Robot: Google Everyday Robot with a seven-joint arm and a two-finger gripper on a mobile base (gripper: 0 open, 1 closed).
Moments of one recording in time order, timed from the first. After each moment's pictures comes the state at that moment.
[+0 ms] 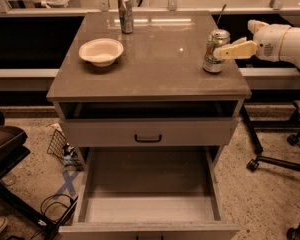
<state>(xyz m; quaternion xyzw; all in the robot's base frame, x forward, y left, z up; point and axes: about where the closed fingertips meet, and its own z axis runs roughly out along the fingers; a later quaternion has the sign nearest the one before) 0.724 -0.252 0.928 -0.33 0.70 0.21 0.60</state>
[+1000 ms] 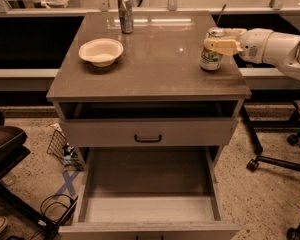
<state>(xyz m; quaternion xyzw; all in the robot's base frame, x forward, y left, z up) 0.745 -0.221 0.911 -0.32 0.68 0.27 0.60</state>
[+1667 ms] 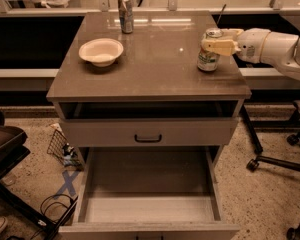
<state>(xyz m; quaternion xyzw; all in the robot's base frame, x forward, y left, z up) 0.746 -0.214 0.911 -0.32 0.68 0.27 0.60</state>
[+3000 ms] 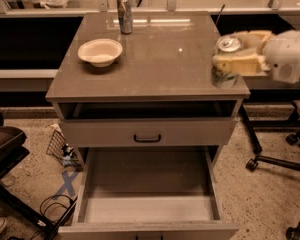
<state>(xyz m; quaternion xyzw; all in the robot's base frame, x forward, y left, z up) 0.575 -0.187 0.975 -0.41 0.66 0.19 0.60</state>
